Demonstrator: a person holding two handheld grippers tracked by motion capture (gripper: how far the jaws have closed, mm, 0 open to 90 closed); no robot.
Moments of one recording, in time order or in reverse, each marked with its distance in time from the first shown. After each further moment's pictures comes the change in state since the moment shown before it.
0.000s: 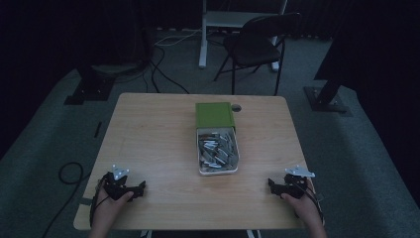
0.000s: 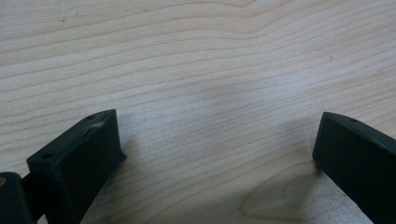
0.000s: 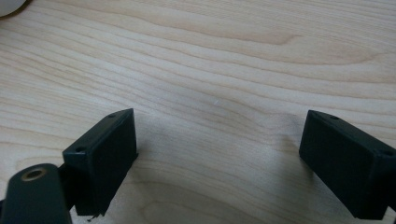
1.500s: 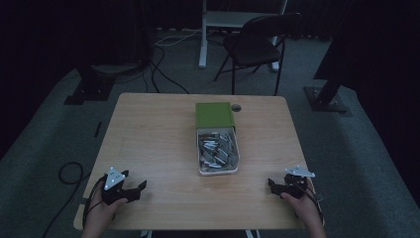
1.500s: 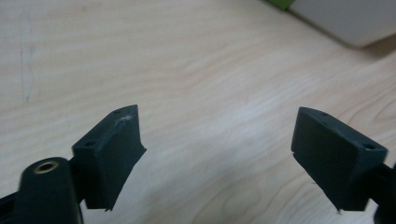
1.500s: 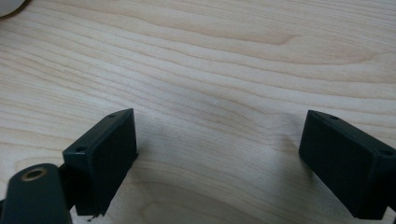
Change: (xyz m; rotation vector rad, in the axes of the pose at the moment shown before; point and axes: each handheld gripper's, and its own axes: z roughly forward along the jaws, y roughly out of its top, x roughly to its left) left arm 0.003 -0.007 -0.020 -0.228 -0.184 0.105; right arm 0.000 0.000 0.000 0.000 -0.003 0.002
